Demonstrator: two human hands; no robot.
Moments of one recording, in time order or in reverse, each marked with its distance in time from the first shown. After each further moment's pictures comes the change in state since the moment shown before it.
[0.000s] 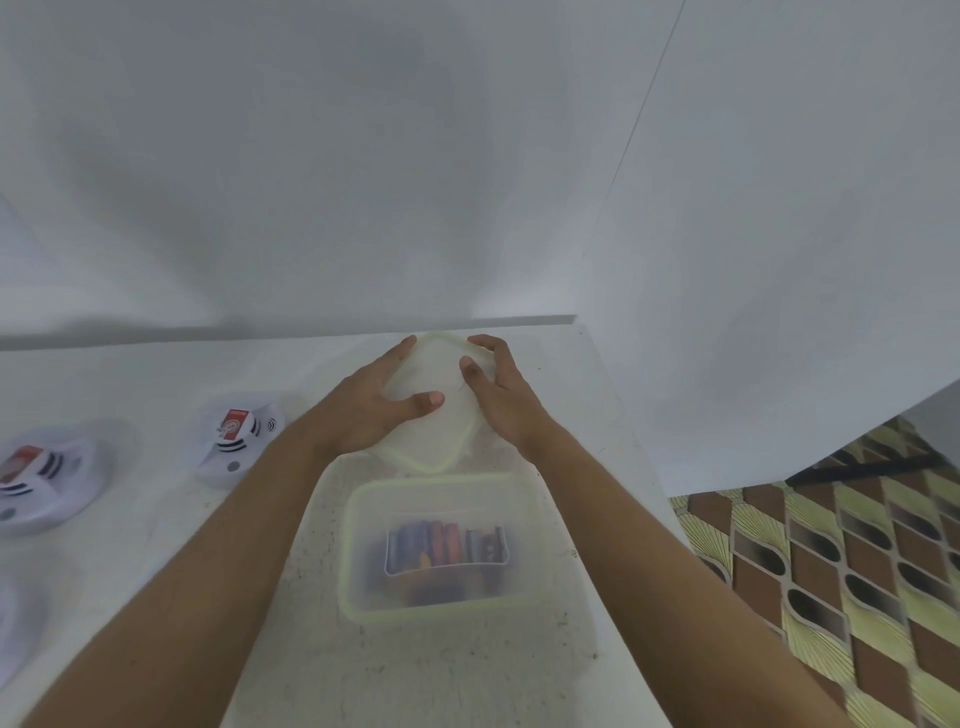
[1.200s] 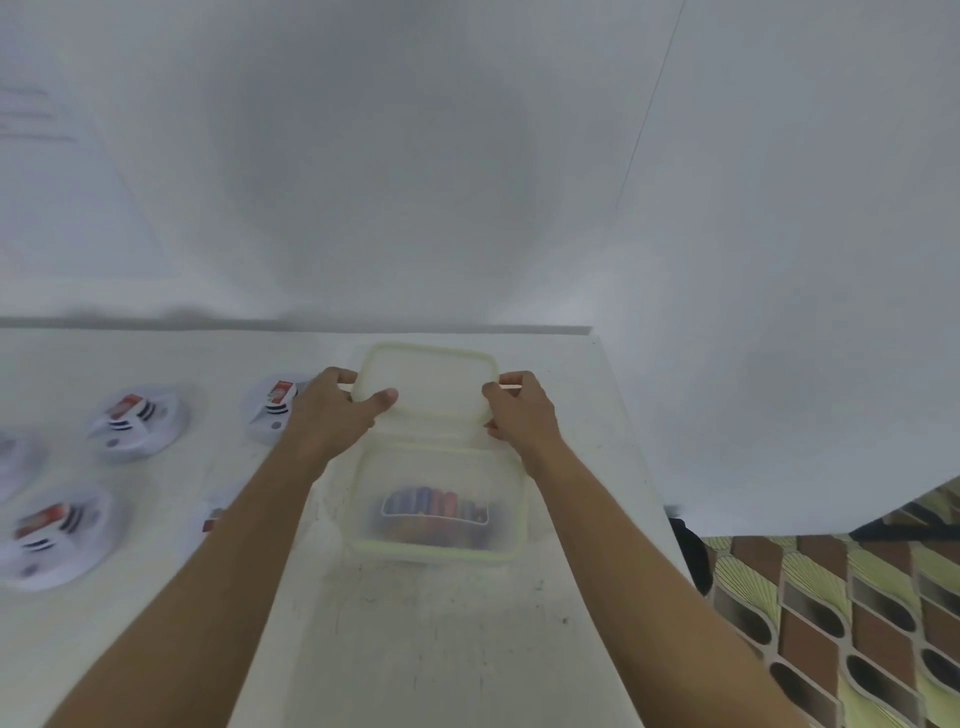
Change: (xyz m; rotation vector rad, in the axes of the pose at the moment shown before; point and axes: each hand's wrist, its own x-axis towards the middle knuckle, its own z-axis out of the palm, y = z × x) left_hand -0.077 0.012 0.009 -0.105 0.524 -0.329; right_hand -0.044 0.005 -0.006 0.179 0.118 0.154
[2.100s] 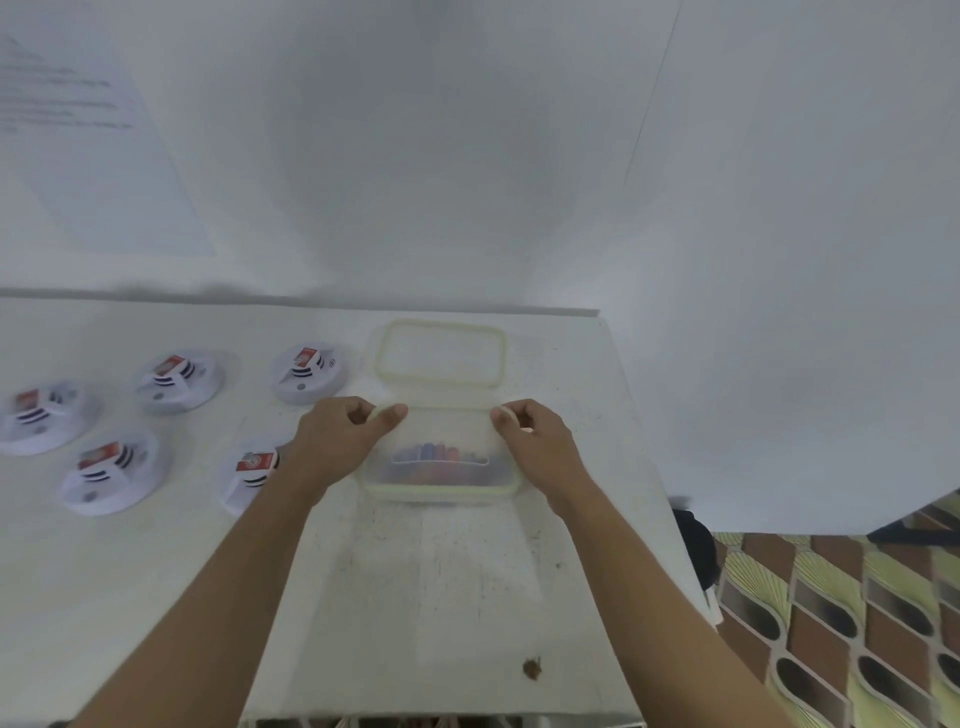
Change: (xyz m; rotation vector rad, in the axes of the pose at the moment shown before) left_hand -0.071 -0.033 -0.006 0.099 -0.019 0.073; right_hand -0.078 0.035 -0.029 -0.157 -0.098 -0.166
